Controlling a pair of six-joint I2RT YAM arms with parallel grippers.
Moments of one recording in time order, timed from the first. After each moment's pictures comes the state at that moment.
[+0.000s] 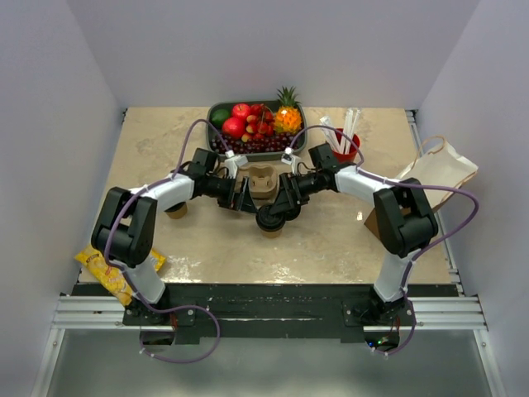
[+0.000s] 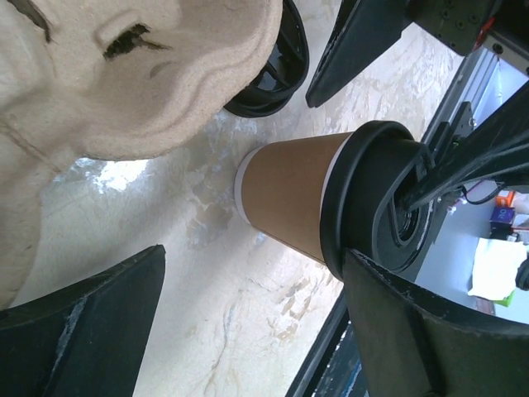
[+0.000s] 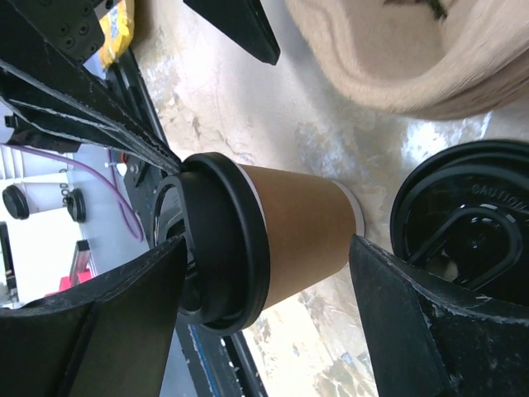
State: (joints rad) left arm -0.33 1.74 1.03 -0.29 0.82 -0.14; right arm 0.40 1.85 1.17 -0.35 -0.94 0.12
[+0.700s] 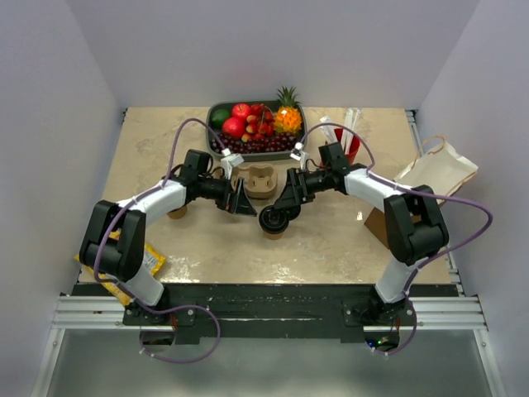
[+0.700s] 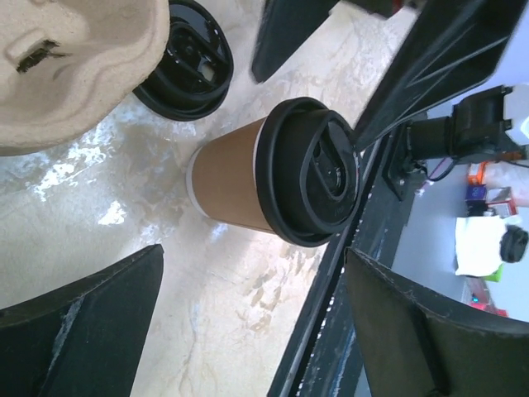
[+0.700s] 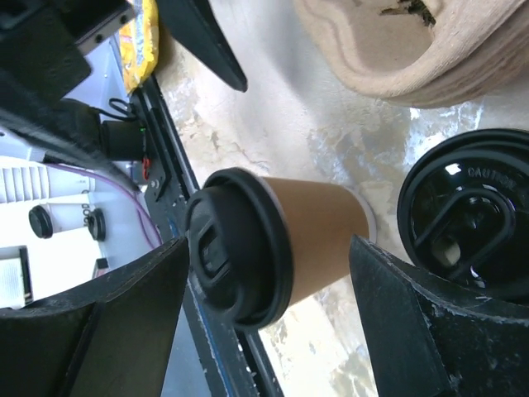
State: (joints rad) left arm -0.32 1.62 0.95 -0.21 0.95 -0.14; right arm 0.36 1.79 1.11 -0.26 -0.96 0.22
